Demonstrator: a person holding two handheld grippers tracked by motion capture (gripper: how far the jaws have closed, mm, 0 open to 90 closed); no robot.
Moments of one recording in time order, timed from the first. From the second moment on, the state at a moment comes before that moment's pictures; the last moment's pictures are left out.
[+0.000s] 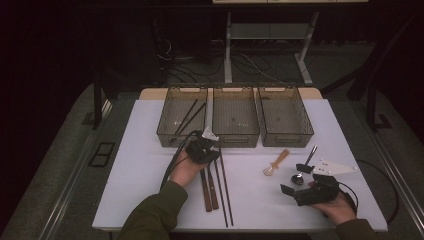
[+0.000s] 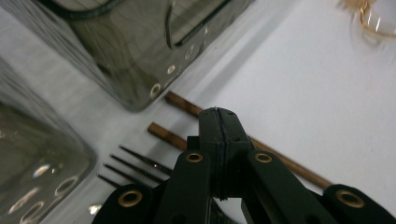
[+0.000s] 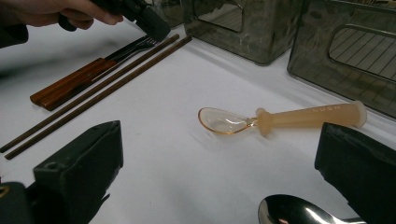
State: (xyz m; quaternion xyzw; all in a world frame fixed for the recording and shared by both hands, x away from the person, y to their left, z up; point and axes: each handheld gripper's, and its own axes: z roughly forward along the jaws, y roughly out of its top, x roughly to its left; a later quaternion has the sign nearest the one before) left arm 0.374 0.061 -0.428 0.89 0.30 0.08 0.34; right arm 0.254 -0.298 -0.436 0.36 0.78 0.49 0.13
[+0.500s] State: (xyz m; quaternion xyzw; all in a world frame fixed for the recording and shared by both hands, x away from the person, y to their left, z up) left arm 0.382 0.048 -0.430 0.88 0.33 0.09 0.33; right arm 0.254 -0.298 -0.436 0.36 0.78 0.49 0.13
